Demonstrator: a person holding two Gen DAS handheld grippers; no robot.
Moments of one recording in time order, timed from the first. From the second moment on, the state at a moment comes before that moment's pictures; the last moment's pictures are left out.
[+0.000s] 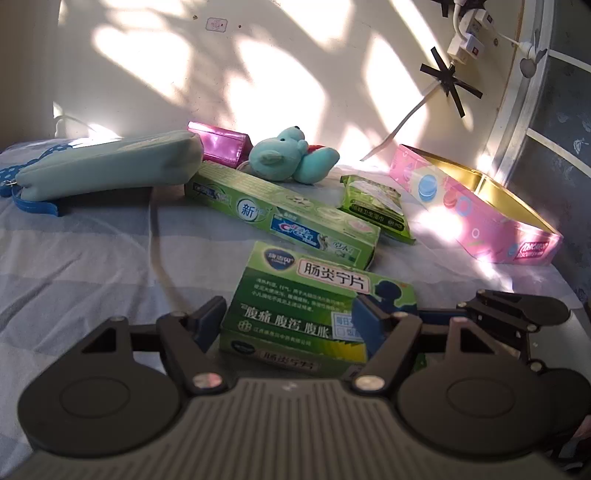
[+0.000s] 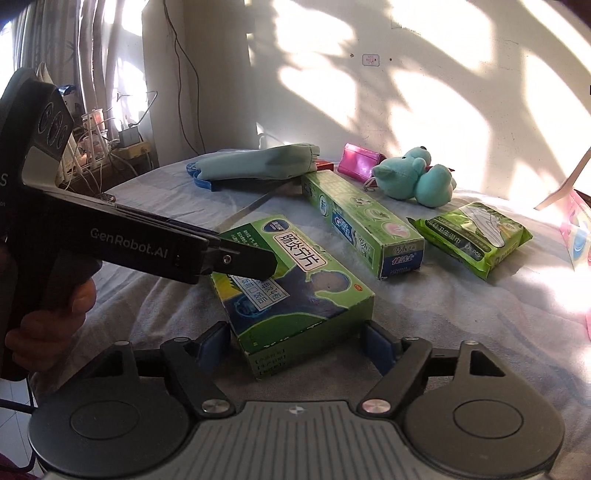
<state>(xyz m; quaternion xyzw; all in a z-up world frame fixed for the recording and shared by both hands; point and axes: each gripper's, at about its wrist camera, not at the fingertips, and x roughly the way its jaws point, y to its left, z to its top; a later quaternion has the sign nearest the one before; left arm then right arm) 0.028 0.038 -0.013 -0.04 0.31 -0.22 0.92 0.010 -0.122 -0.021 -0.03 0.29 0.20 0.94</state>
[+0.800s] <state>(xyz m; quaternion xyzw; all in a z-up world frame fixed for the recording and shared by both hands) 0.076 -0.241 0.057 0.05 0.15 -0.38 0.91 0.002 -0.334 0.020 0.03 0.11 -0.13 0.98</state>
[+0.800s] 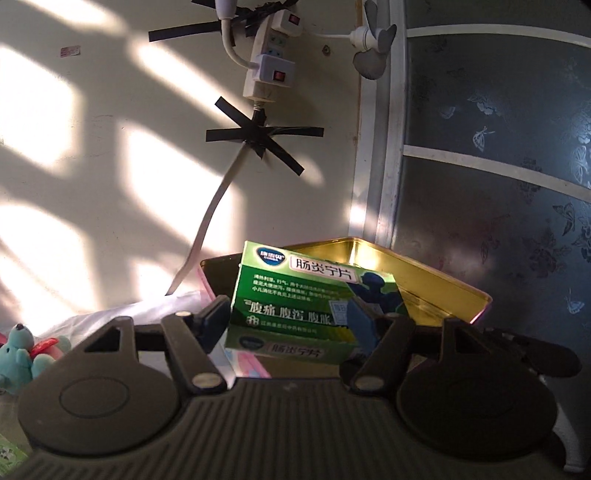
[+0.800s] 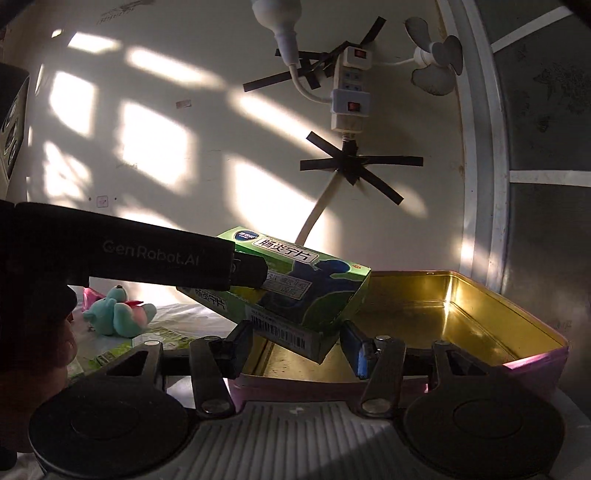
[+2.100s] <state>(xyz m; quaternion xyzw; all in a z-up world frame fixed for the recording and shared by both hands) 0.077 -0.119 0.021 0.06 0.23 -0.14 0.96 0.002 -0.257 0.012 0.05 0.12 -0.06 0.99</state>
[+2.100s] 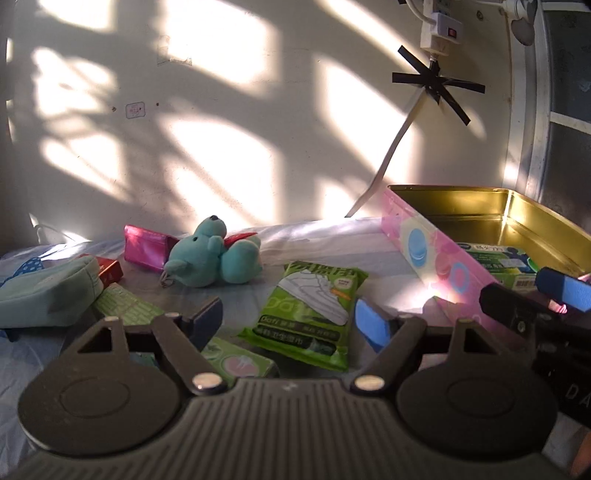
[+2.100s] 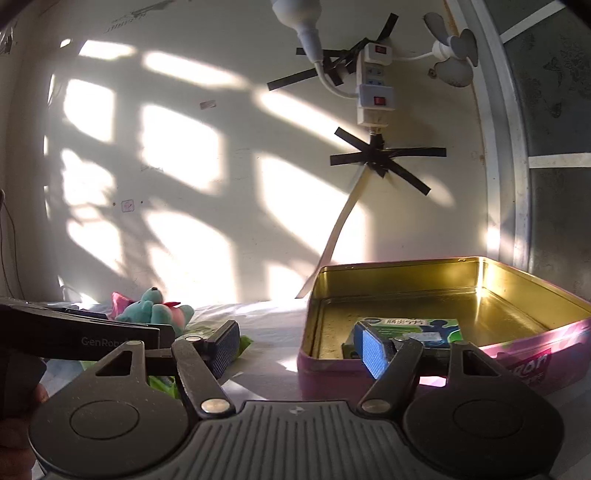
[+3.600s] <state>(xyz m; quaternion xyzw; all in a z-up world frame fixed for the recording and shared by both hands) 0.087 0.044 -0.020 -0.09 0.29 -0.06 0.95 0.101 -0.128 -0.022 -0.05 0.29 0.13 0.95</state>
